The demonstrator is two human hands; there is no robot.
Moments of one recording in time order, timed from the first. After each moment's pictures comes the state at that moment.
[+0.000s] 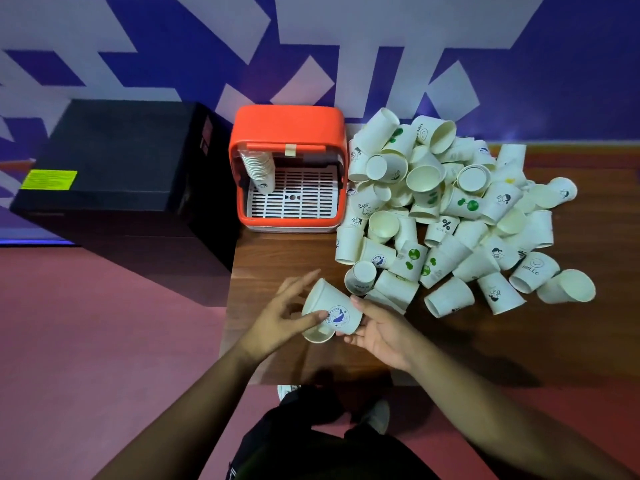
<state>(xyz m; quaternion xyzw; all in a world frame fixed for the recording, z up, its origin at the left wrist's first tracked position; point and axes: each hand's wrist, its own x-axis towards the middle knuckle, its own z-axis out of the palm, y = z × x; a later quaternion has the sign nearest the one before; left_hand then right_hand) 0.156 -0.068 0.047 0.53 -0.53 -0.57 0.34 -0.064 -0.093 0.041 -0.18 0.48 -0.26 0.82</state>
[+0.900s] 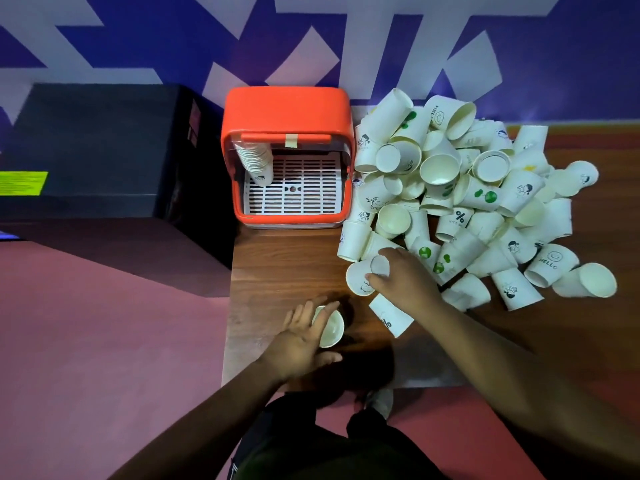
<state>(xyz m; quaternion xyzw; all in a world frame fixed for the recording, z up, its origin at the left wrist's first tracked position) 0.154 -0.070 -0.034 0.54 -0.78 -0.33 0.02 -0.070 -0.182 0.031 -0.69 0.67 -0.02 0.27</state>
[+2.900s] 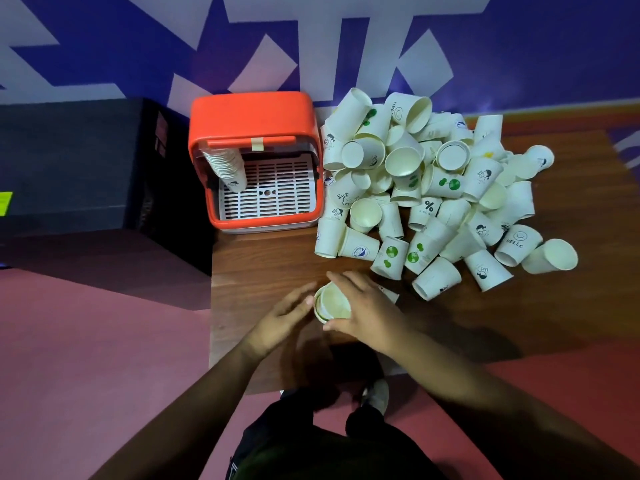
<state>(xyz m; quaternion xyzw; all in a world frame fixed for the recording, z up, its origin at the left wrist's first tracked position) 0.145 -0.094 -0.011 0.53 -0.43 -0.68 0.27 -0.063 -0.110 0.037 -0.78 0.54 -0.09 0.30</state>
